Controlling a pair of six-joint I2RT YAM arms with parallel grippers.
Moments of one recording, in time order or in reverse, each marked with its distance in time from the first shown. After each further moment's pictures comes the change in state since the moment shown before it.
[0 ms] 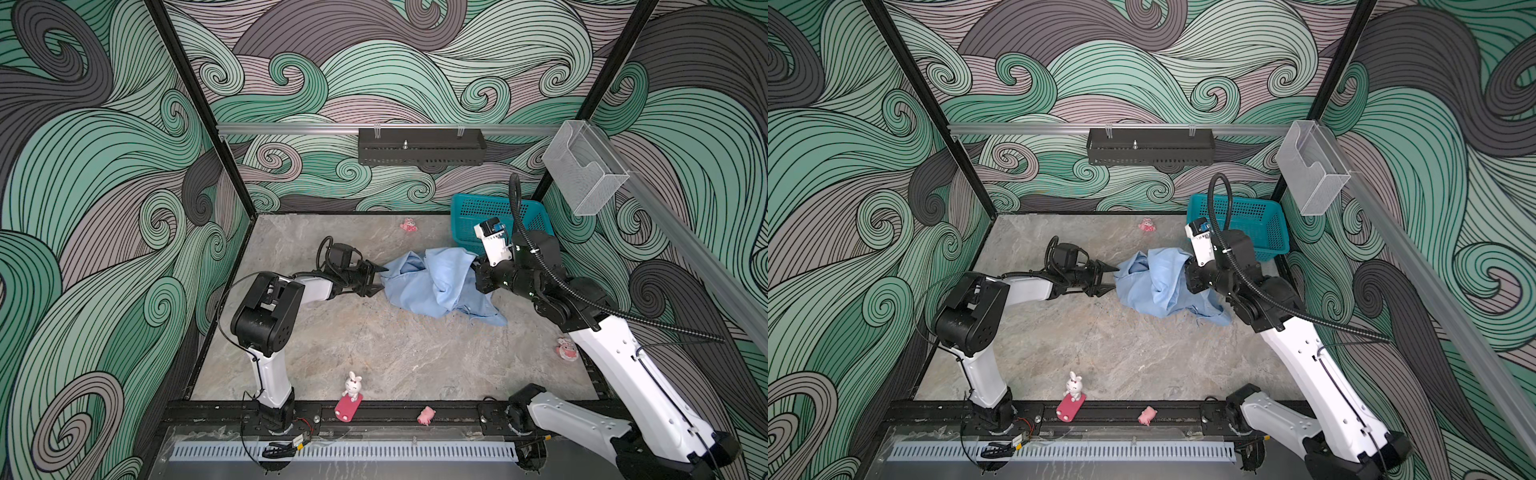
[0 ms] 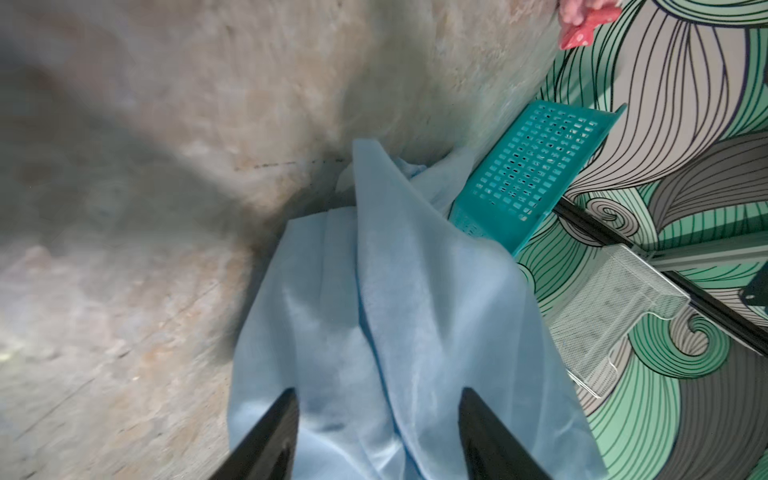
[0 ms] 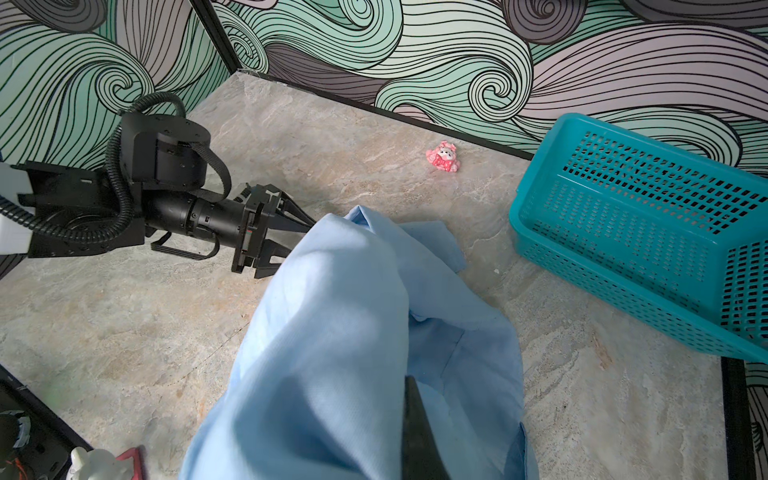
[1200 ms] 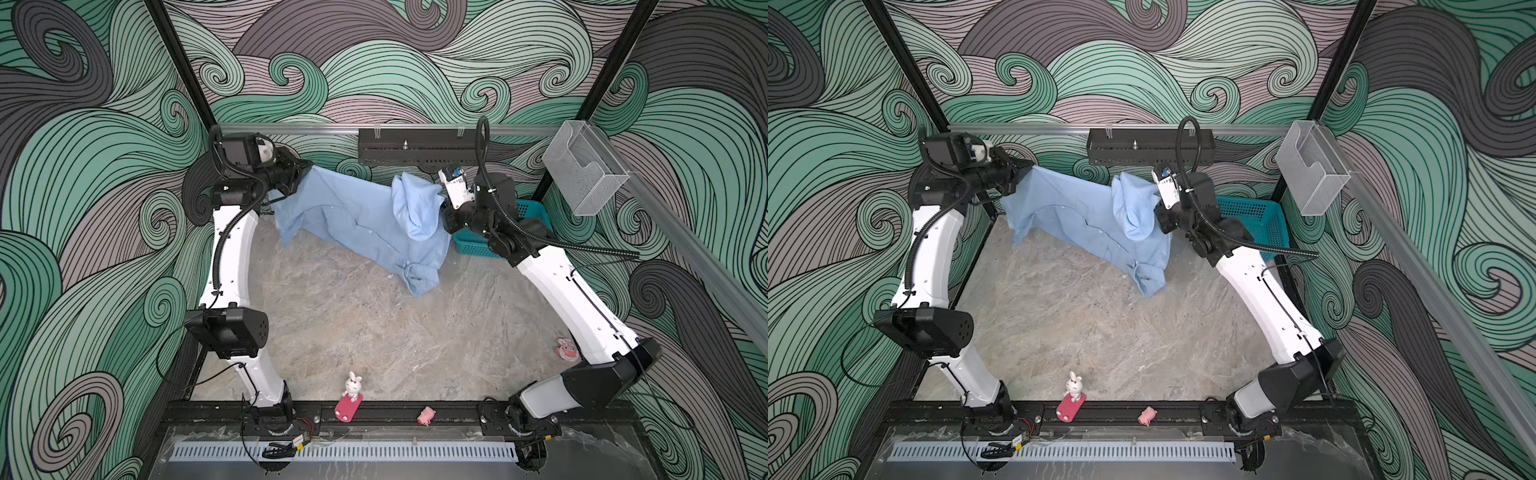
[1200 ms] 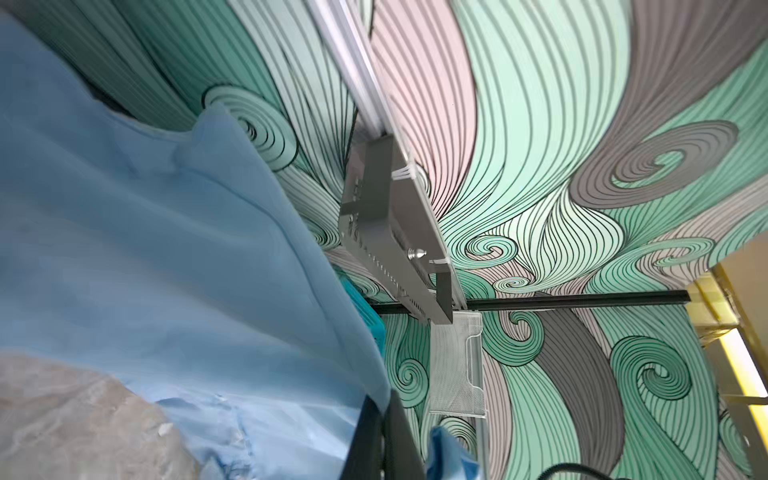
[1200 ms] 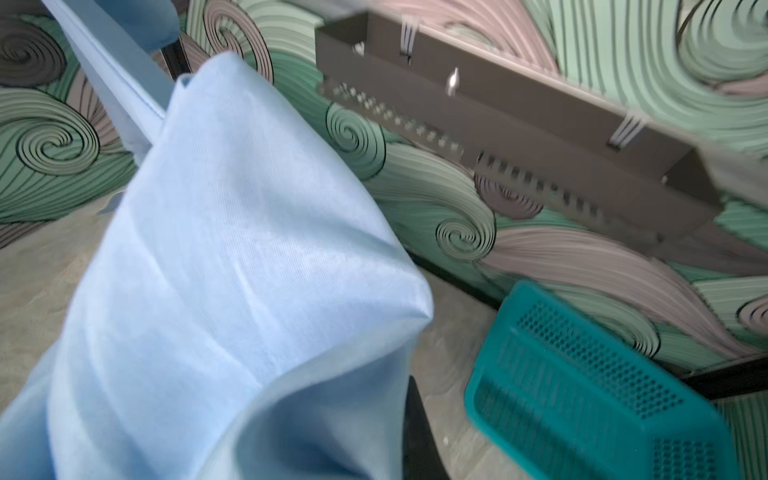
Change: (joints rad) left arm 0.444 -0.078 1.251 -0.989 -0.107 0.599; right arm 0.003 0.477 0.471 0.243 0.072 -0.243
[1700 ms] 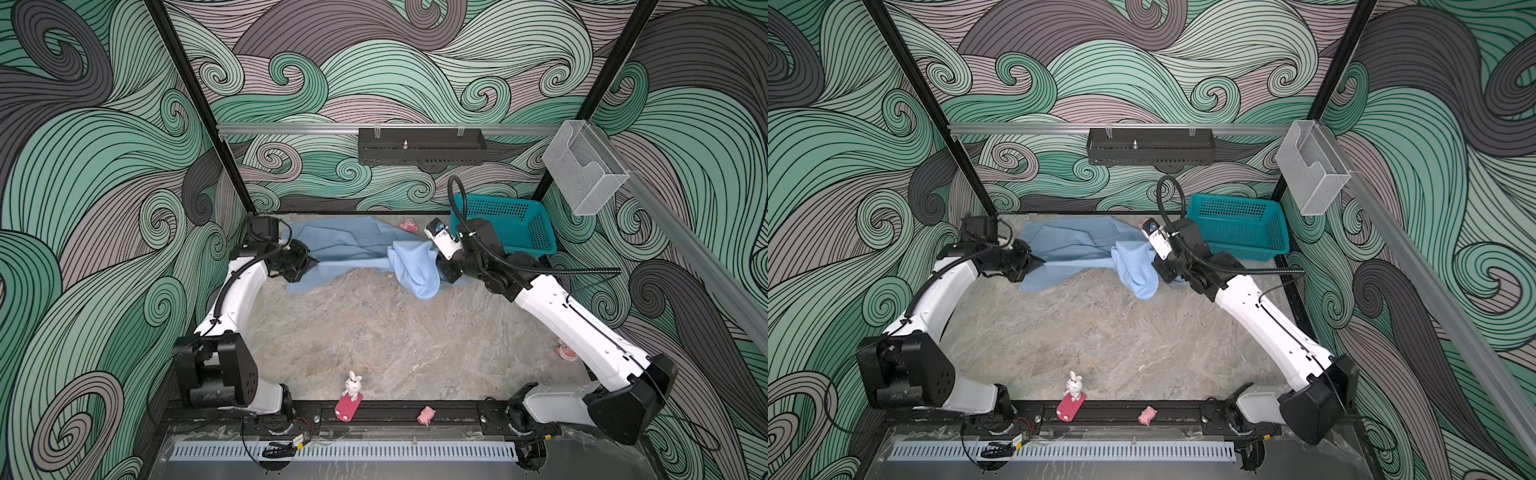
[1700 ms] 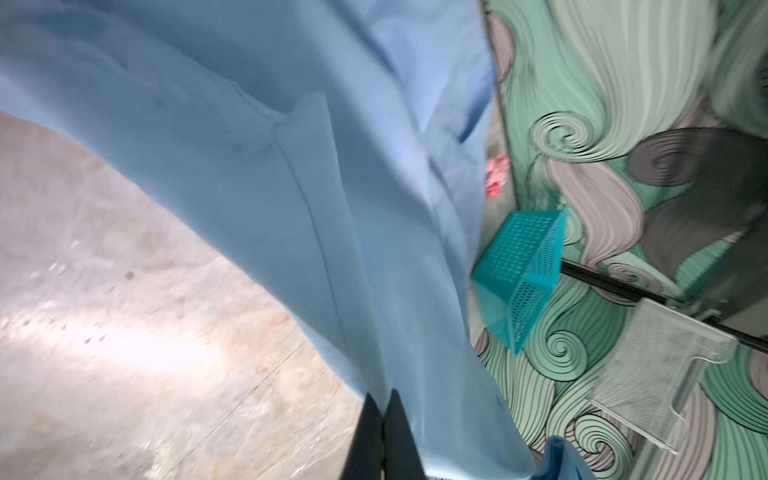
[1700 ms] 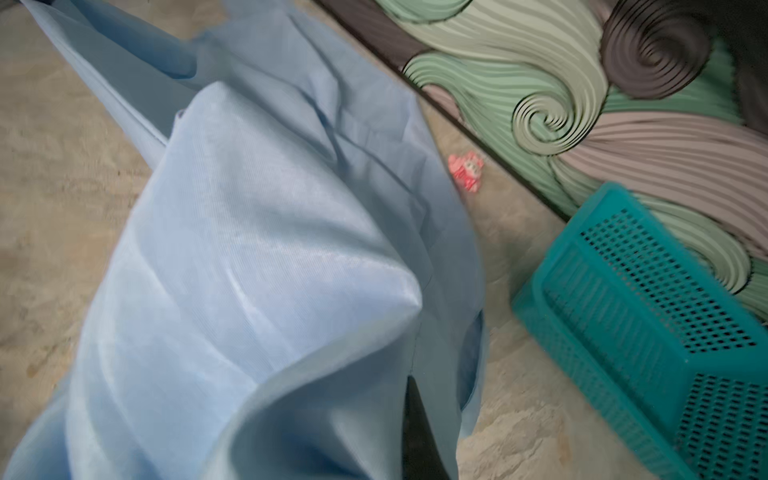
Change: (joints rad) left arm 0.003 -0.397 -1.082 -0.052 -0.059 0.131; right arm 0.130 -0.216 -0.505 -0.119 0.033 -0.021
